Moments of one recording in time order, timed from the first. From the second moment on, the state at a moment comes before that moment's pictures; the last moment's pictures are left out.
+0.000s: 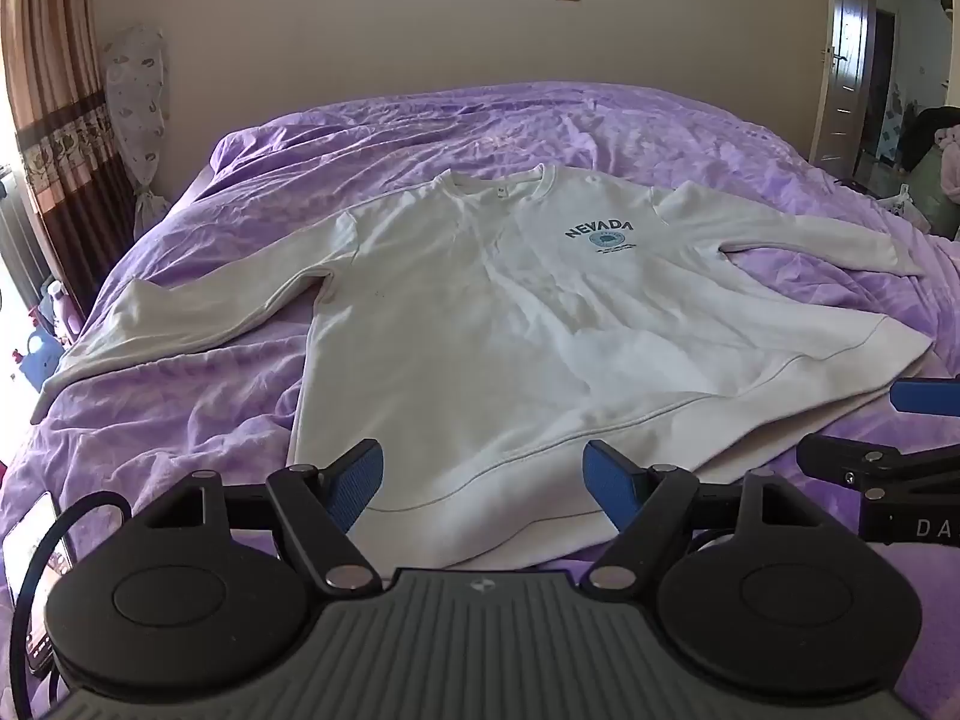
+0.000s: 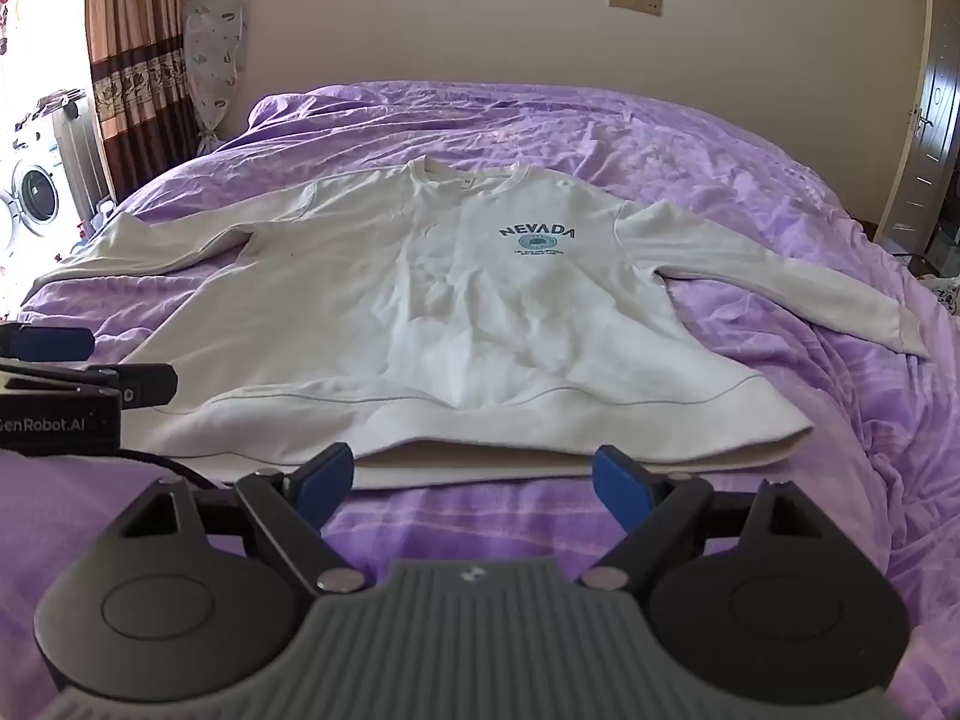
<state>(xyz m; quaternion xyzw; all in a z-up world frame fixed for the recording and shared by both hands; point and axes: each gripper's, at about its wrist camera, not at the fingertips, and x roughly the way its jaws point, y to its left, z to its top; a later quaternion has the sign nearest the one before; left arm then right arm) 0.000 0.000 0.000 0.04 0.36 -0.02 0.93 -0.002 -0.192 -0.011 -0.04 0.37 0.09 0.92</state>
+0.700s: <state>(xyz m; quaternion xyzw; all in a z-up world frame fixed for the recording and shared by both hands) 0.003 0.002 -0.005 0.03 0.36 -0.02 0.93 0.000 -0.191 -0.011 -0.04 0.37 0.09 0.92</state>
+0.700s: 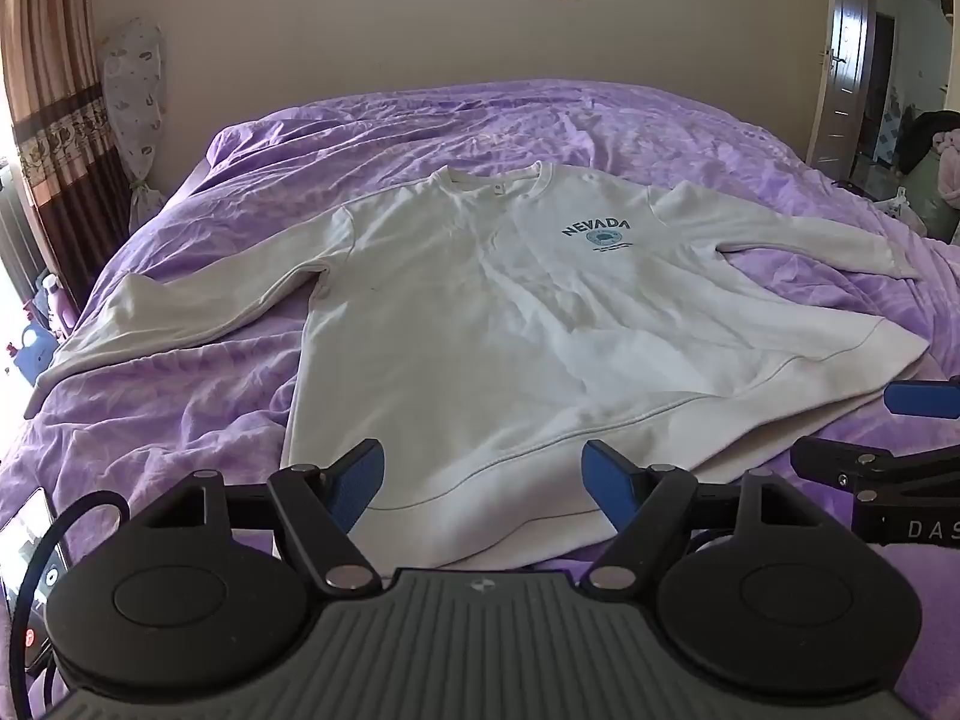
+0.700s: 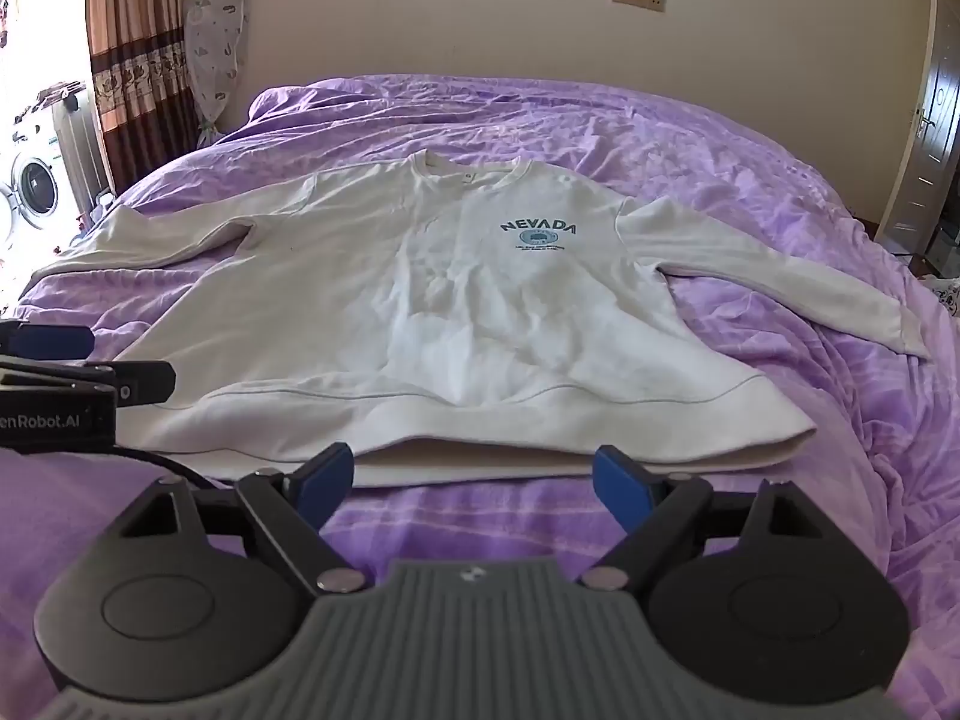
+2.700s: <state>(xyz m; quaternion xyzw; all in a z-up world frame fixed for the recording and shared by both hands) 0.004 0.000 -0.004 0.03 0.36 -0.02 0.93 0.002 -0.189 -0.014 -0.05 0.38 0.09 0.92</state>
